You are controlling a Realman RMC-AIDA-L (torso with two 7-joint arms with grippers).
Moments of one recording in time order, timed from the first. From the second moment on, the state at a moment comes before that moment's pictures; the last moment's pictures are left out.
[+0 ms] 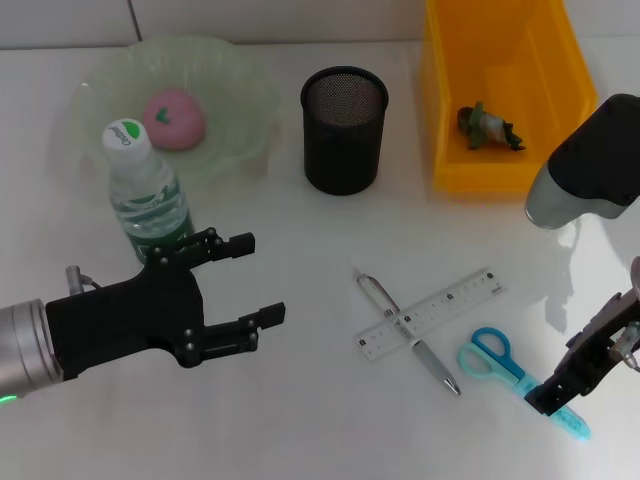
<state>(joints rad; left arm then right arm) -0.24 -2.07 1.14 0.61 1.50 1.57 -0.91 0.40 2.09 -1.59 -1.64 -2.67 -1.83 2.74</state>
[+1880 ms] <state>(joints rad) -0.26 -2.07 1.14 0.61 1.50 1.57 -0.91 0.39 2.09 -1.66 -1.54 -2.65 -1.71 2.77</state>
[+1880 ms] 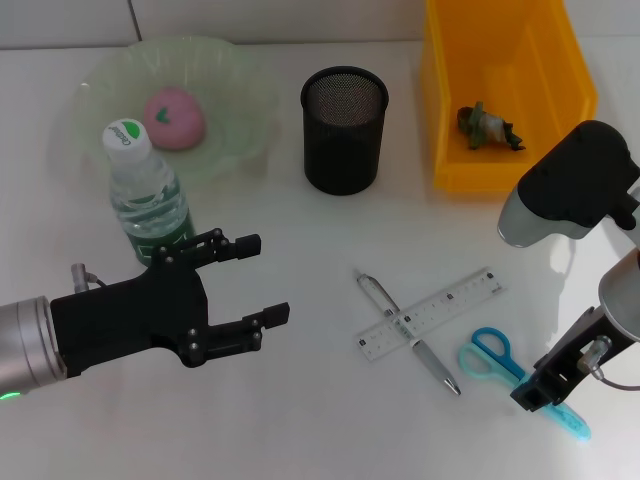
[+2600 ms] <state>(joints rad) -0.25 -2.07 1.14 0.61 1.50 1.57 -0.91 0.40 2.09 -1.67 -1.52 -2.65 -1.70 2.77</state>
